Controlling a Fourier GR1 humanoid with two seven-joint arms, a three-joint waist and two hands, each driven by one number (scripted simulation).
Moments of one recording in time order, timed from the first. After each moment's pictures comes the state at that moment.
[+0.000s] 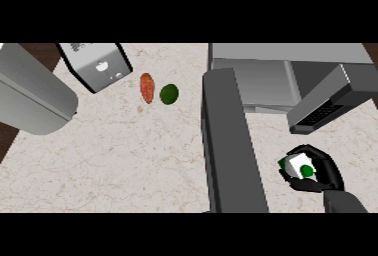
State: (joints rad) left arm 0.86 0.01 0.23 -2.35 0.43 -0.54 -0.20; right arm -0.38 -0.28 -0.32 -0.29 0.24 0.15 -1.03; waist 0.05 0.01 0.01
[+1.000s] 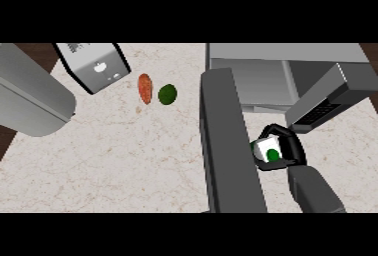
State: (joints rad) left arm 0.86 0.04 0.28 -2.34 0.49 -0.54 -0.18; right arm -0.54 -0.14 -0.32 -0.28 0.23 0.08 -1.03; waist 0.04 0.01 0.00
